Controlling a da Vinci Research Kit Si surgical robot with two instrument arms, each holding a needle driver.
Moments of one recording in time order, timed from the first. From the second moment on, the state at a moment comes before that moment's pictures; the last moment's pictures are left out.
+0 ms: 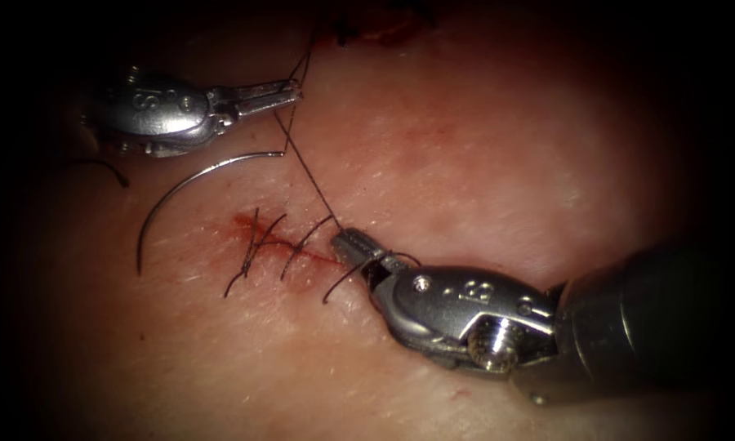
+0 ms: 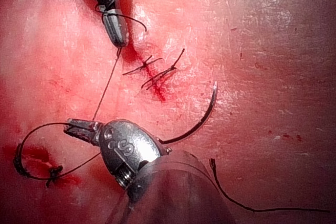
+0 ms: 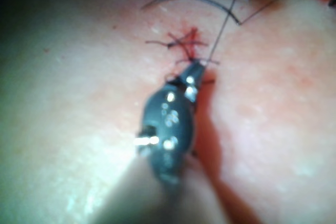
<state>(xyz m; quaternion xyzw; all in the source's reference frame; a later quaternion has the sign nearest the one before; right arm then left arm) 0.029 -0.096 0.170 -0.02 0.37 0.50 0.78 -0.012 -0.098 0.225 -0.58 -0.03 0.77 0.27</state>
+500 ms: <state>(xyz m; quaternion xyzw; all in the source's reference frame) 0.031 -0.100 0.168 -0.01 0.38 0.48 0.79 -0.020 -0.083 0.226 -0.56 -0.02 0.77 0.29</state>
